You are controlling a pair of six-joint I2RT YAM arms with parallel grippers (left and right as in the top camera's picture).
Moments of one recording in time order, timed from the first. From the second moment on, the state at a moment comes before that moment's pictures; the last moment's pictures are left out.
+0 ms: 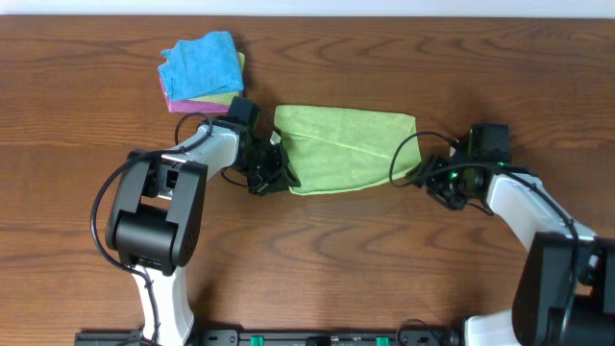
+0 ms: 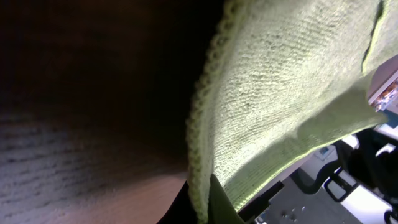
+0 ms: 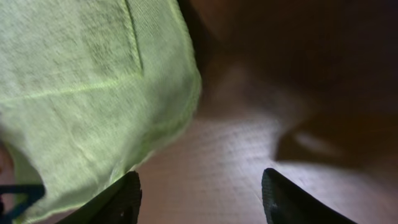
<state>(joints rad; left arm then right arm) -0.27 2.06 1.20 -0.61 0.79 -0.62 -0.08 1.64 0.83 -0.44 -0.41 0.49</state>
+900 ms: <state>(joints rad) -0.27 2.06 1.20 -0.64 0.80 -0.58 -0.08 1.66 0.83 -0.30 -0.51 0.53</state>
